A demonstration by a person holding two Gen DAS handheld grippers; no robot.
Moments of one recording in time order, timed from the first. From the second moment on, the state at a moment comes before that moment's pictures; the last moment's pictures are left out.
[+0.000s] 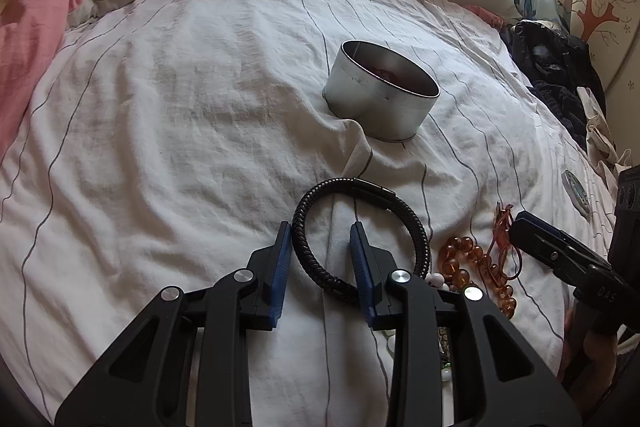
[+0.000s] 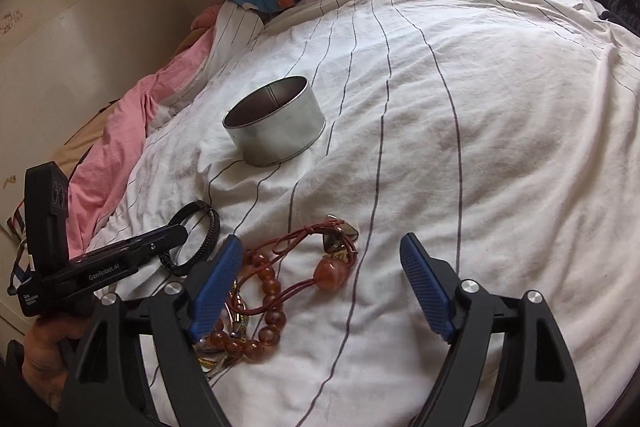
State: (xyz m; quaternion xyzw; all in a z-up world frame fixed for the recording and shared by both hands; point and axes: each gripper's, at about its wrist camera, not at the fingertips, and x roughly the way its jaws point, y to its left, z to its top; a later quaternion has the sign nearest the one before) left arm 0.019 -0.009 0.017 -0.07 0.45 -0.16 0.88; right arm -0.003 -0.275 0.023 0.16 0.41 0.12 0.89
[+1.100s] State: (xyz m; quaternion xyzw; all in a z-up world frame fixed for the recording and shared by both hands) left arm -0.003 -0.011 0.066 -0.05 0.39 -0.19 0.90; right arm -0.011 -0.280 0.079 0.21 0.33 0.18 0.90
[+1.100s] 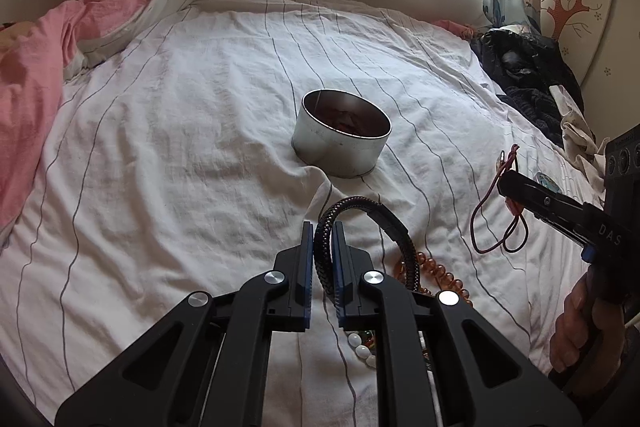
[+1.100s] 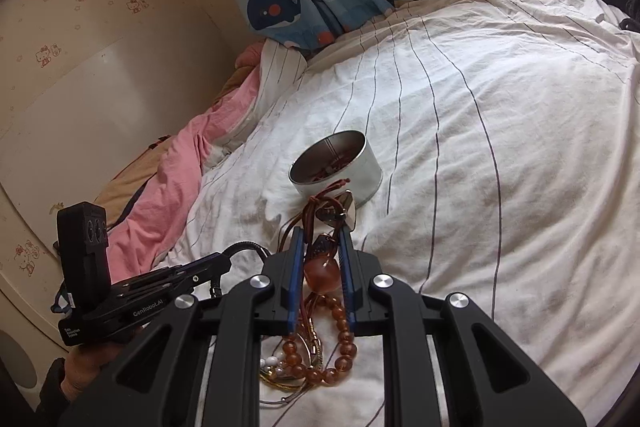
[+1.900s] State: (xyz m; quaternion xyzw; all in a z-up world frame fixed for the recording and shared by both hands) left arm 0.112 -0.055 0.104 -0.09 0.36 -0.22 0.90; right arm 0.063 -0.282 0.122 0.17 0.29 0.18 0.92
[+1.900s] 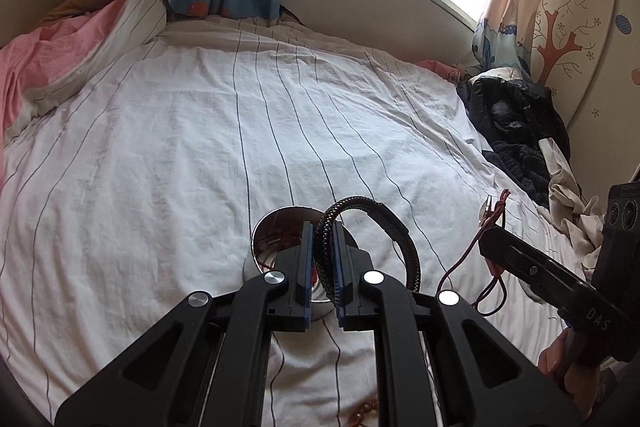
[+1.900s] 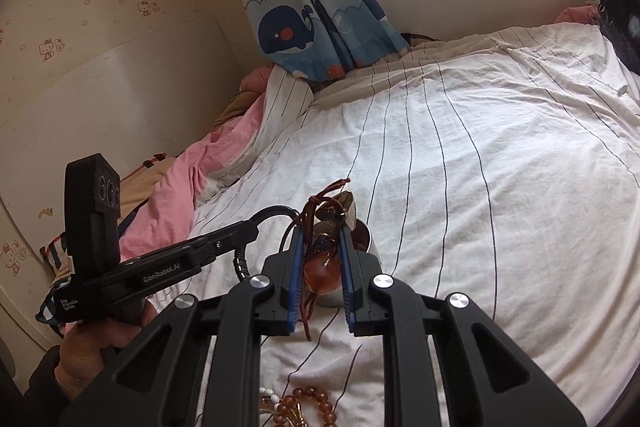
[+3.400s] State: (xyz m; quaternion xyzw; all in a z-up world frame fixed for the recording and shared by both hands) left arm 0.069 0.012 0.080 -0.08 0.38 -0.15 0.91; right arm 0.170 -0.165 0.049 -0.06 0.42 0.12 0.90
